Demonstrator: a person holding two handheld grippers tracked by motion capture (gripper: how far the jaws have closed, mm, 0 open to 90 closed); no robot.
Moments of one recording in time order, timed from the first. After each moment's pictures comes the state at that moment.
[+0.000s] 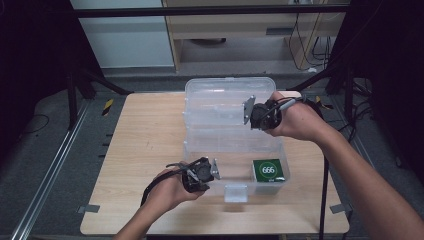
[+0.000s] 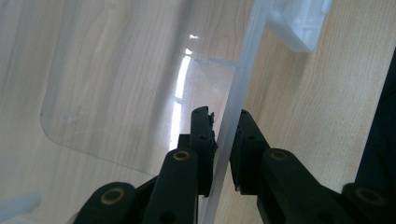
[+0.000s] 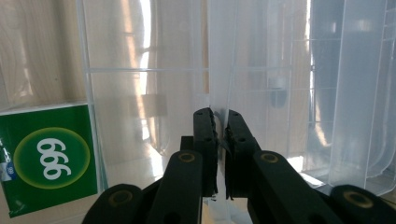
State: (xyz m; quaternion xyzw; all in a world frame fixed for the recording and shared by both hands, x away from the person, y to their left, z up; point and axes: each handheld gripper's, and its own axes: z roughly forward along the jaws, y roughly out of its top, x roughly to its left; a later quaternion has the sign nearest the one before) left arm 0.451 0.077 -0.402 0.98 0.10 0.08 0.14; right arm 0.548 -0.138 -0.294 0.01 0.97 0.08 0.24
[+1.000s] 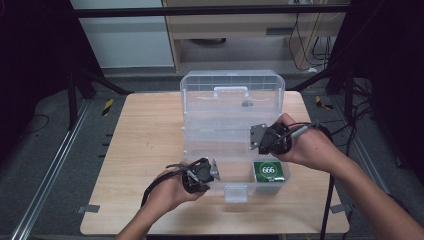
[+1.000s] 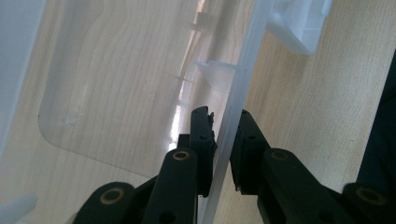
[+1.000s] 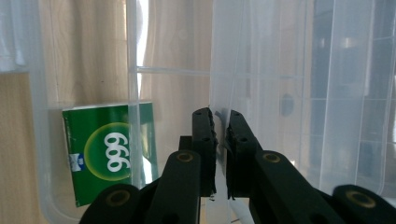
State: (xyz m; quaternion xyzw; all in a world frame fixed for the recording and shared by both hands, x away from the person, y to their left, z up) left arm 0.450 0.078 -0.405 0.98 0.10 0.09 0.15; right arm 0.482 -0.148 -0.305 -0.01 0.96 0.11 0.27
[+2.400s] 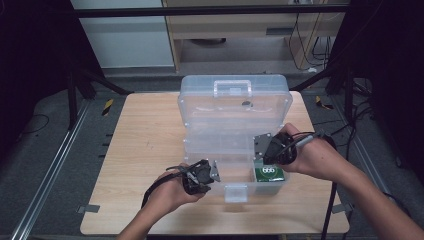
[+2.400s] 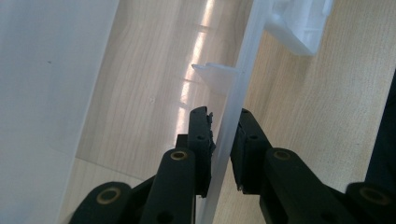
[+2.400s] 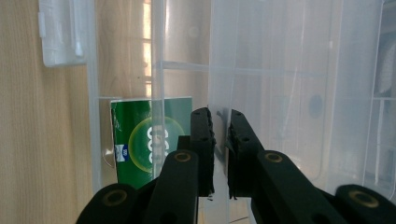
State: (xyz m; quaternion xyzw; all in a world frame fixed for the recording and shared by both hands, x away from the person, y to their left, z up) left arm 0.447 0.078 -0.408 0.98 0.09 0.10 0.16; right arm 0.464 -0.156 -0.315 -0.02 0.96 0.11 0.24
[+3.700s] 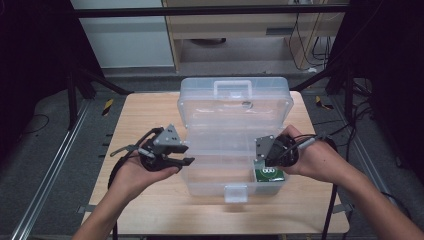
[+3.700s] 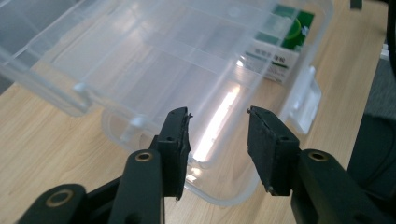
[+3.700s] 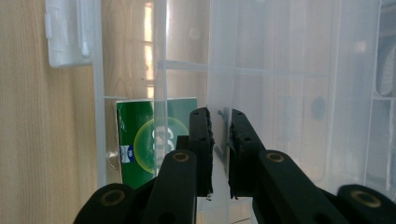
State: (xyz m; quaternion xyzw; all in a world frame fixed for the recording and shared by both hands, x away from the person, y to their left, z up) left arm 0.452 0.162 -0.301 0.90 0.21 0.14 0.36; right arm 0.461 -0.160 -0.319 -0.02 0.96 0.12 0.24
